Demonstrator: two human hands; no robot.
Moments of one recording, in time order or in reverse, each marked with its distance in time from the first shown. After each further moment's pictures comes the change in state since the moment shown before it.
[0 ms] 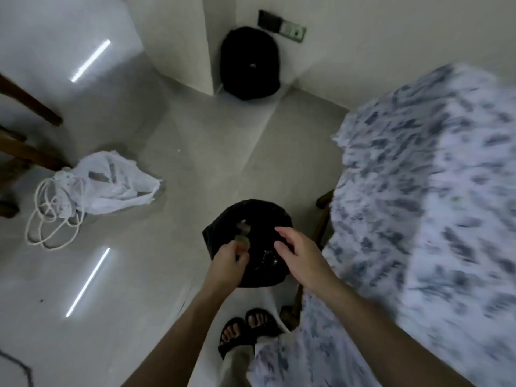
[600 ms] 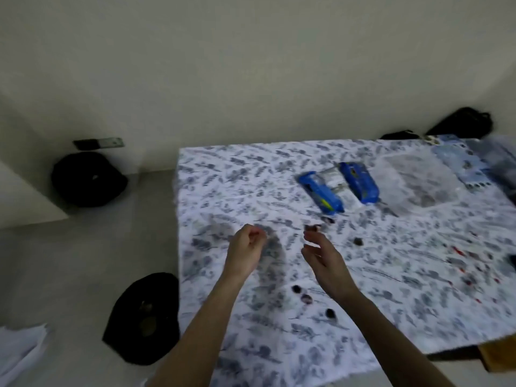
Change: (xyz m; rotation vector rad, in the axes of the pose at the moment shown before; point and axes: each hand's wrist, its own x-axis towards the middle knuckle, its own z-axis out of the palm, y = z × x) left_hand -0.241 0.344 0.156 -0.071 -0.449 0.511; right_hand -0.359 0.087 -0.249 0.355 0.822 0.010
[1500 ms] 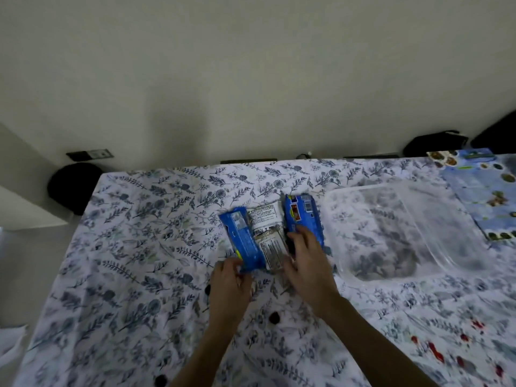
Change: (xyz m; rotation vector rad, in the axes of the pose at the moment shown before) left_hand 0.135 0.044 0.270 0.434 0.439 -0.020; right_hand 0.213 0.130 -0.216 -0.541 -0.010 -0.298
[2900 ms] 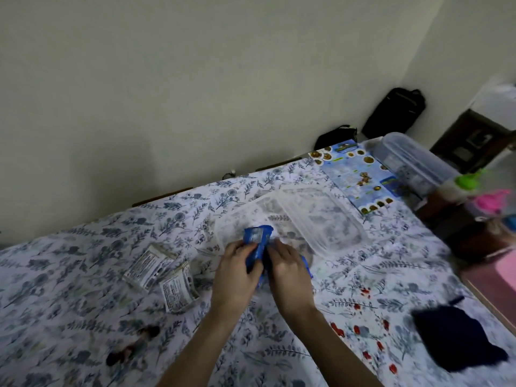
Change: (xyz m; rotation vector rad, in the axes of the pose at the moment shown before) left_hand -0.015 0.186 0.099 0.114 -0.303 0.452; right_hand -0.042 0.099 -0.097 -0.080 0.218 0.209
